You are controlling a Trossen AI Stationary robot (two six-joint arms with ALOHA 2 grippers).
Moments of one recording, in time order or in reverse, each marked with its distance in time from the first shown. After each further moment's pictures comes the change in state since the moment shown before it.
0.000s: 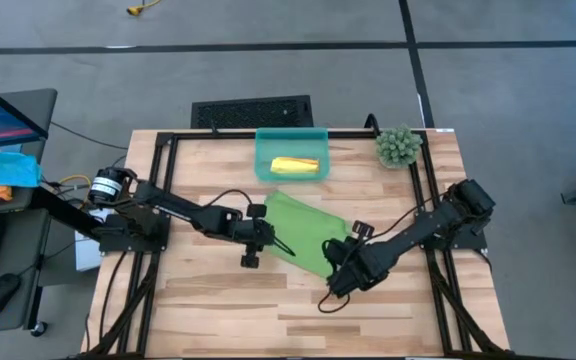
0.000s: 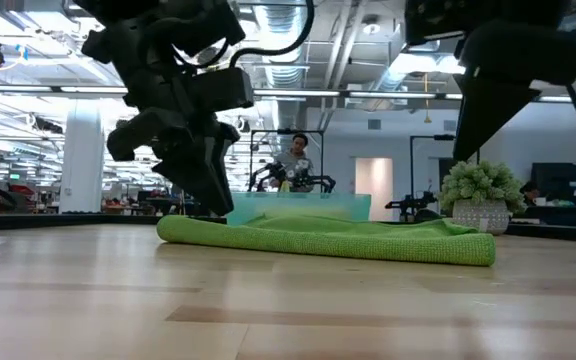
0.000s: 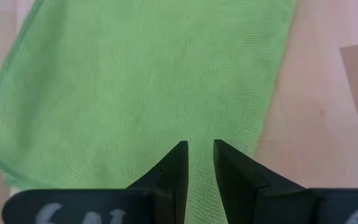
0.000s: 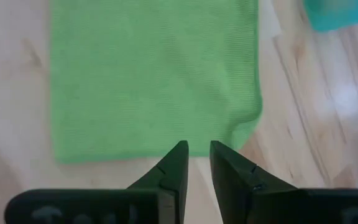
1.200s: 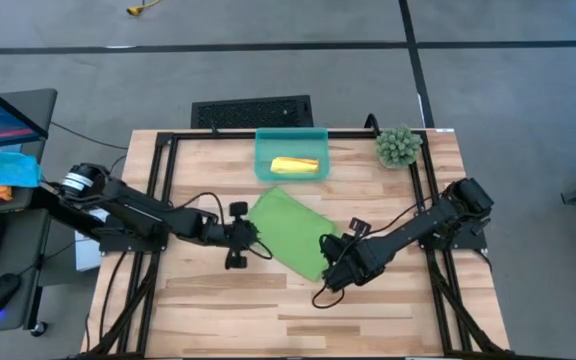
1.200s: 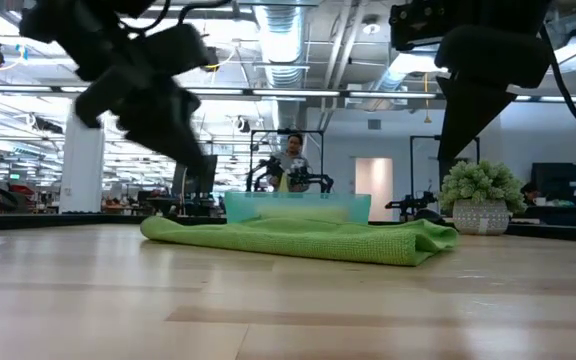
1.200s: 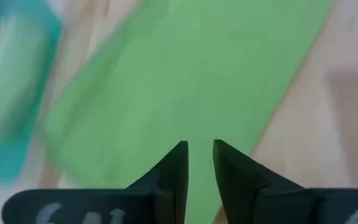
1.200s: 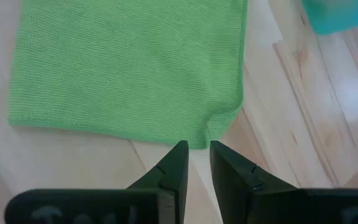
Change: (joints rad) left arm -0.095 -0.238 -0.178 0.084 -0.183 -0.114; right arm -0.039 0.001 0.000 0.045 -0.002 -0.007
